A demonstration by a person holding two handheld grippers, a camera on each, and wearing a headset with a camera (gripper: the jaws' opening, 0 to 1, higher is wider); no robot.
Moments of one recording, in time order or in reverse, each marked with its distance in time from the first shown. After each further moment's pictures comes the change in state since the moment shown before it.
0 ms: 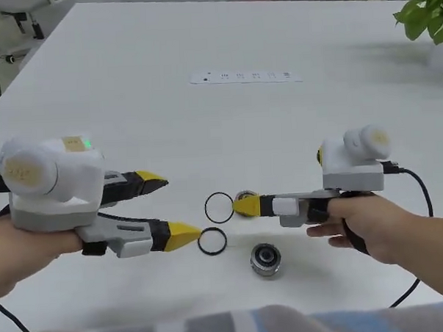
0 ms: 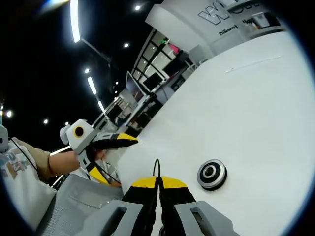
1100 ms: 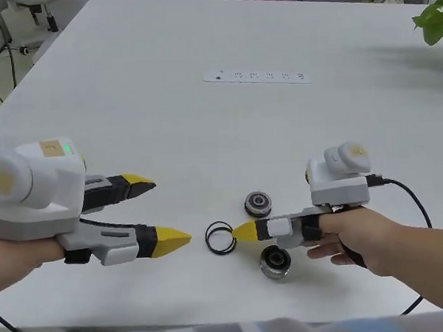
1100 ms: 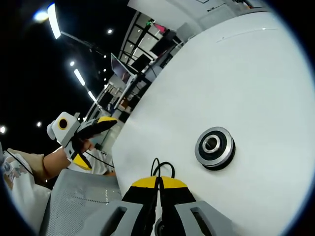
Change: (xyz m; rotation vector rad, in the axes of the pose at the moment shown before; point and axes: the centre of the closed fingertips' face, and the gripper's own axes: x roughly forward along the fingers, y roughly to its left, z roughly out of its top) left arm -0.021 0.008 -0.013 -0.054 -0.016 0.046; right arm 0.018 -0.014 -0.040 0.116 0.168 -0.052
